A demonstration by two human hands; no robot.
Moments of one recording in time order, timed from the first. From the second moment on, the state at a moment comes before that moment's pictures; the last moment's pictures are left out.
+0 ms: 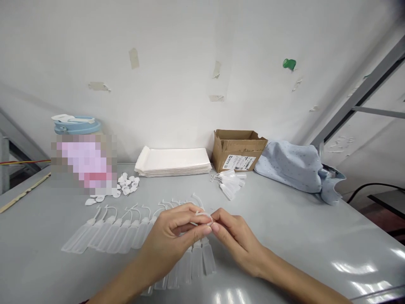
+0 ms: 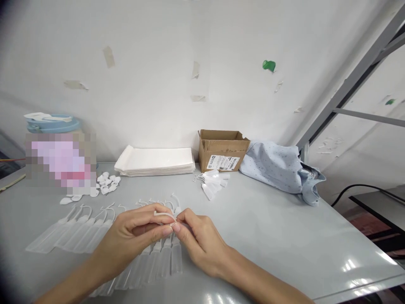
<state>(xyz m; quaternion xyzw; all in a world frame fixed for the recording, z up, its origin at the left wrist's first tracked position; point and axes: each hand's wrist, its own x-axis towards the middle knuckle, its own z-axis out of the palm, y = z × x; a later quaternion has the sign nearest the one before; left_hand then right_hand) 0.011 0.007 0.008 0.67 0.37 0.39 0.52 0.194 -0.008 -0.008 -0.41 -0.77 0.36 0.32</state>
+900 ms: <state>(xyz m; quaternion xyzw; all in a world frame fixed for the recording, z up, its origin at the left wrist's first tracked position) 0.012 0.004 -0.006 0.80 0.37 0.31 0.36 0.192 -0.002 -0.004 -0.47 -0.70 0.46 0.30</state>
